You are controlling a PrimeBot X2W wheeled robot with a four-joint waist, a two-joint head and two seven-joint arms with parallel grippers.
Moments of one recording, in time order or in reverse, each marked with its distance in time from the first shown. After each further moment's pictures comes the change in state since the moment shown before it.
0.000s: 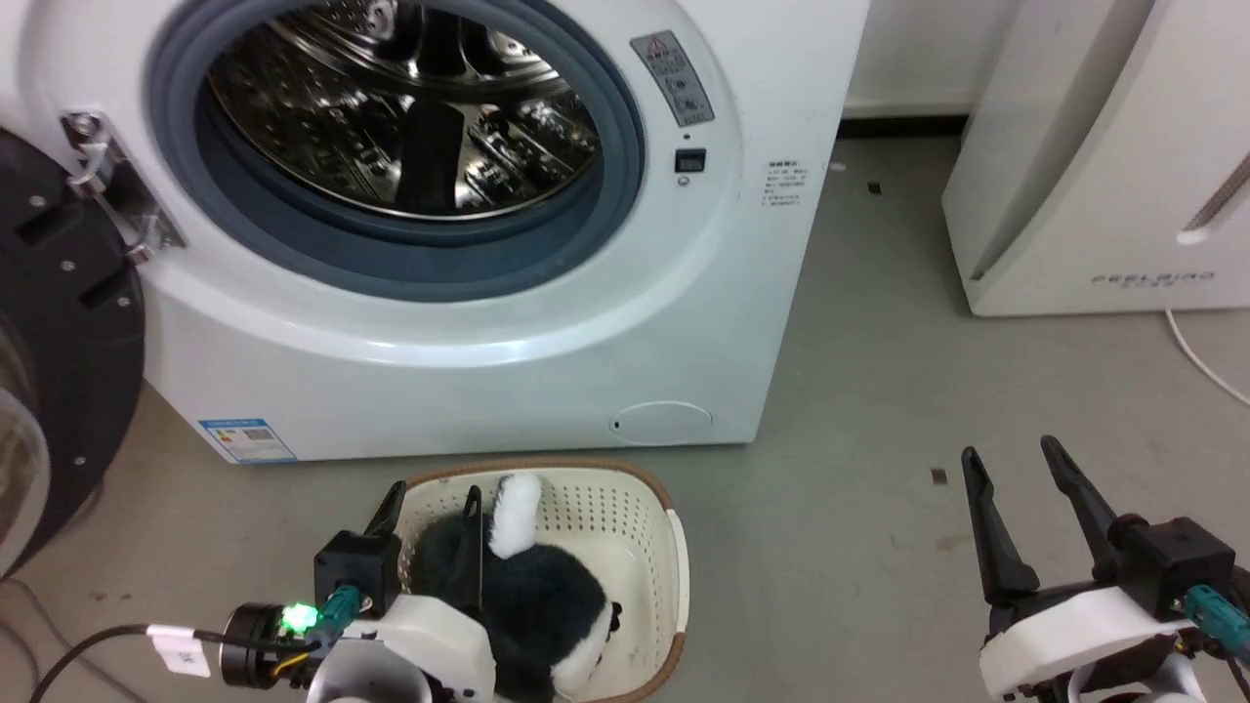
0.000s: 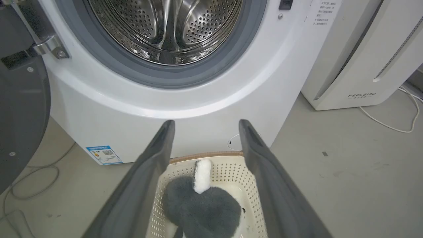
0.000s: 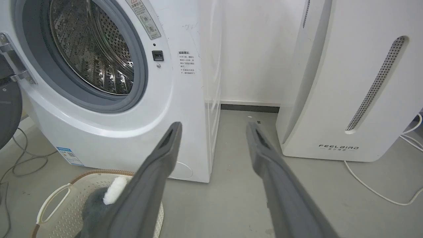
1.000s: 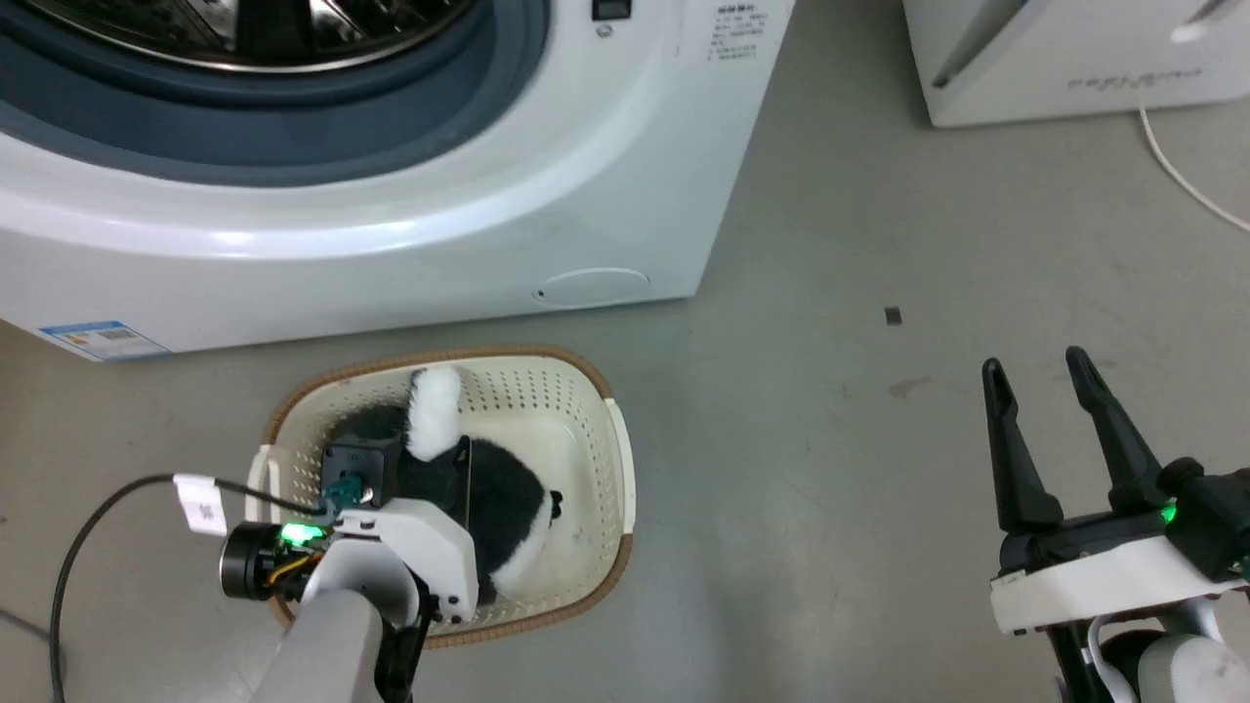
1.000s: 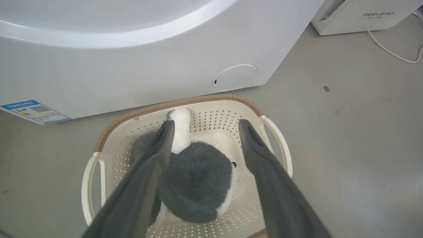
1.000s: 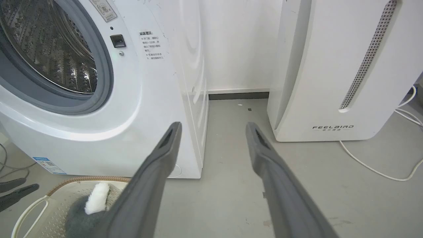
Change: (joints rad) left arm -0.273 0.069 -0.060 0.350 -0.090 -0.001 0.022; right arm -0.087 0.000 0.003 -0.061 0.076 0.000 -0.061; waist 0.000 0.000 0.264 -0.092
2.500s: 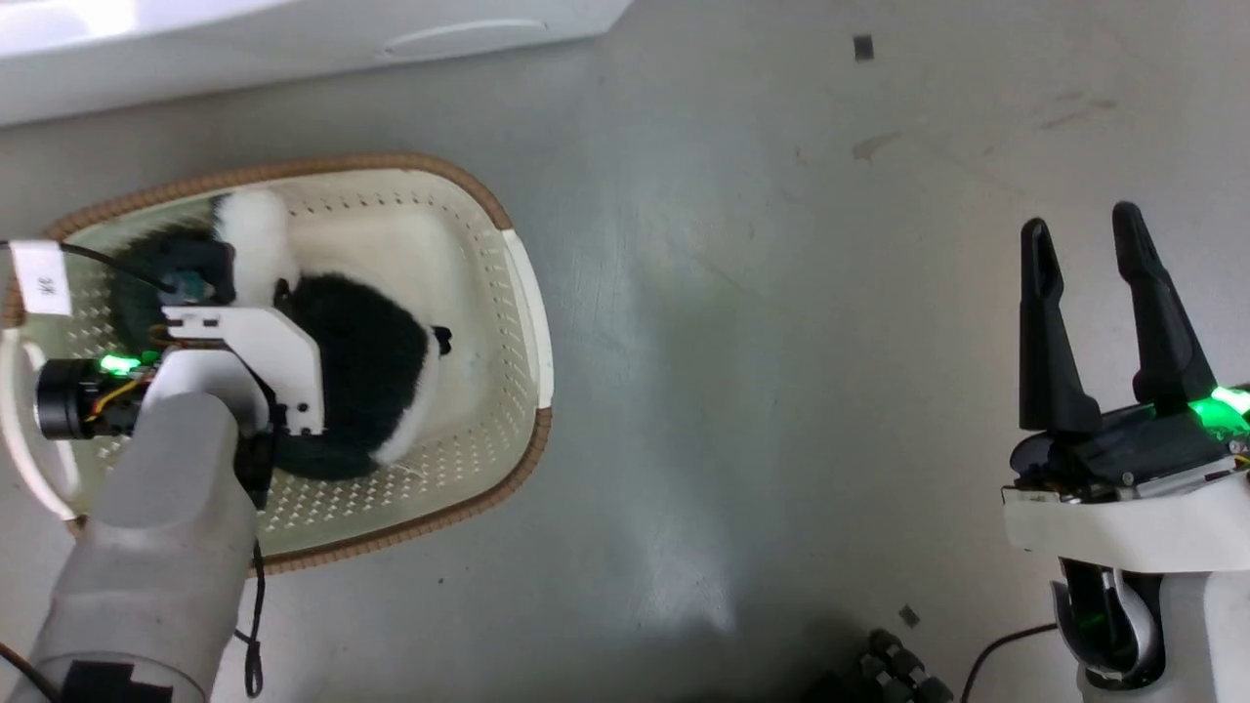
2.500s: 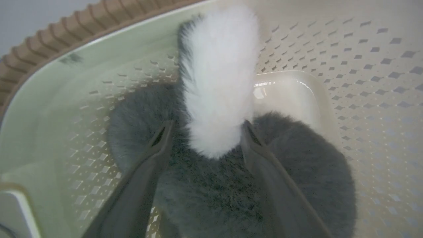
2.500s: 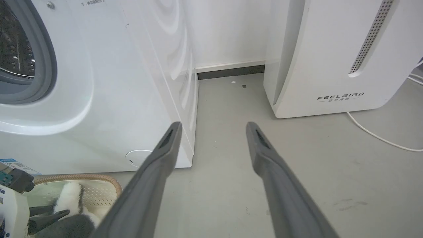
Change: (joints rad) left arm -0.505 0.188 -0.122 0.531 -0.111 0.092 -0.008; right arm -0.139 0.000 0.049 -0.108 0.128 0.000 -0.091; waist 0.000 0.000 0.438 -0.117
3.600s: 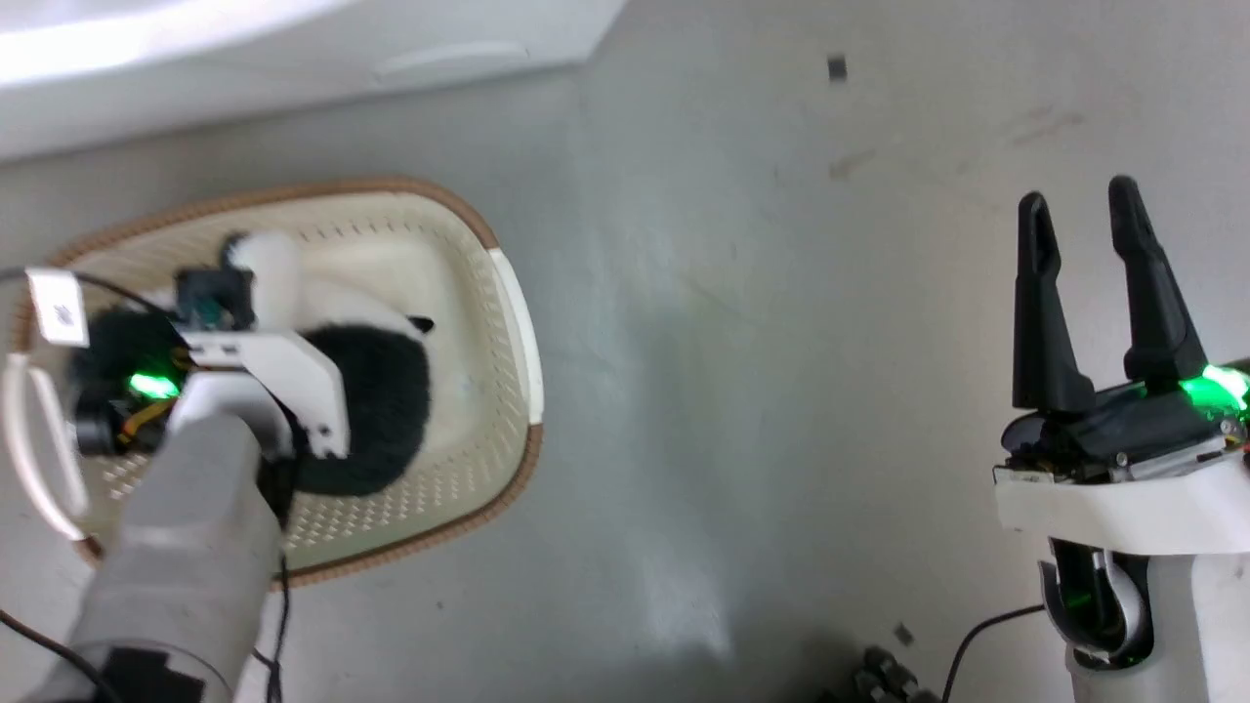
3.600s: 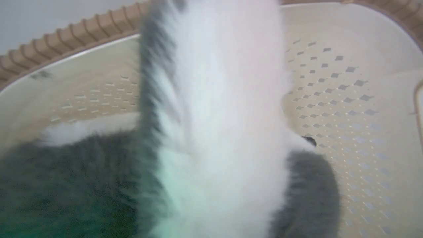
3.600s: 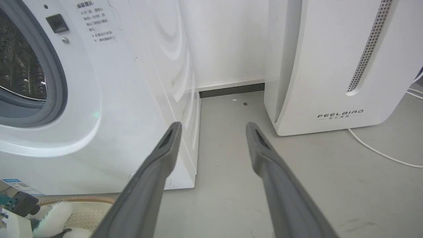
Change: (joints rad) left arm -0.074 -0.029 -0.081 0.207 -0.105 -0.070 -0.158; right arm -0.045 -0.001 0.024 0.026 0.031 0.000 -0.040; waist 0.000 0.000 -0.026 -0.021
